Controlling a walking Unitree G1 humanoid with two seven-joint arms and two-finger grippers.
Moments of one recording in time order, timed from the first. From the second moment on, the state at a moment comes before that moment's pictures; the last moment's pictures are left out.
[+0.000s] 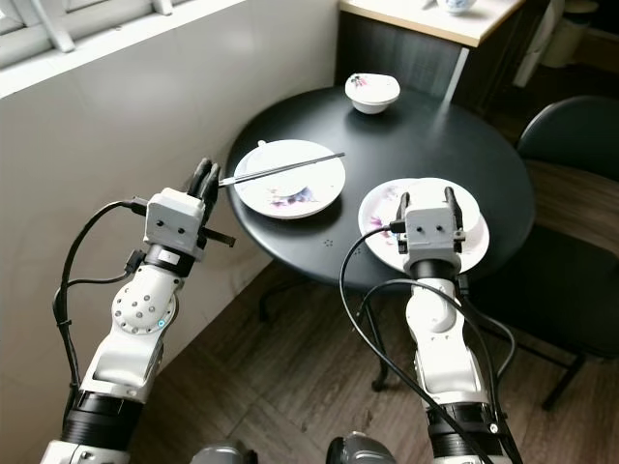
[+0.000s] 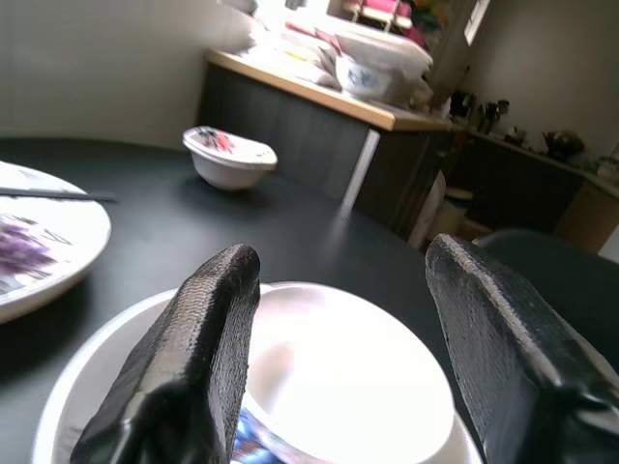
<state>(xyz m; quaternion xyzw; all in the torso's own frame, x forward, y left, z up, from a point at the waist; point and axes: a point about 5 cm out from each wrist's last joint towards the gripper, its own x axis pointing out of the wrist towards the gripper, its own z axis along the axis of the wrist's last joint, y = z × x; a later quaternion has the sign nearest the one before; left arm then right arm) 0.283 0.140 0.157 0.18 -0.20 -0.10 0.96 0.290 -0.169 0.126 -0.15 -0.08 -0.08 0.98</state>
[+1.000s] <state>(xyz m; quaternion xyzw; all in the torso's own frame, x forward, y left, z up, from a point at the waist) 0.286 0.138 0.150 0.17 -0.18 -0.09 0.96 0.318 -0.216 0.101 -0.26 0.08 0.08 0.96</state>
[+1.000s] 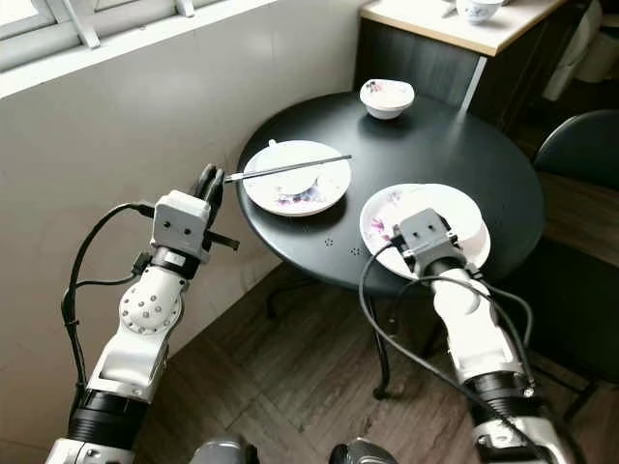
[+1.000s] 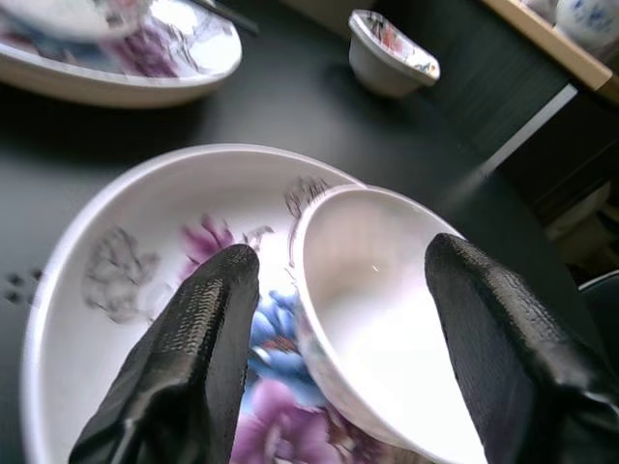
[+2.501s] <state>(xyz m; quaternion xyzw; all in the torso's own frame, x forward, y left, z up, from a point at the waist) 0.288 0.141 0.139 0.19 -0.15 -0.09 0.97 0.326 -0.268 0.078 -0.25 0.25 0.12 0.93</state>
